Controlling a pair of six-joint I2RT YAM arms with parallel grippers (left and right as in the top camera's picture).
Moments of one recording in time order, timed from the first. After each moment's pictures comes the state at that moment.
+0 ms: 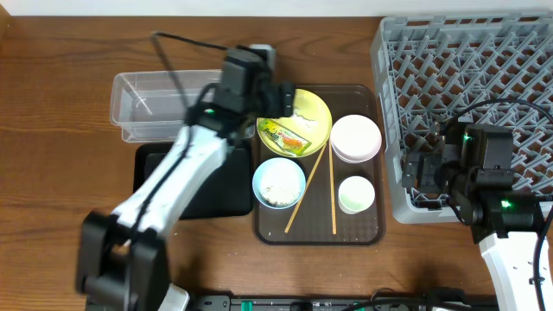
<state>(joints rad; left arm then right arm) -0.41 1.70 1.25 -0.27 0.15 -0.35 0.00 1.04 0.90 -0.80 -0.08 0.09</state>
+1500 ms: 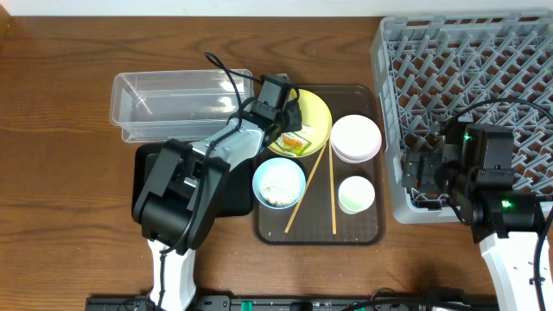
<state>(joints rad) -0.45 2.07 1.25 -0.07 0.09 -0.54 0.00 1.04 0.91 -0.81 -0.08 0.09</state>
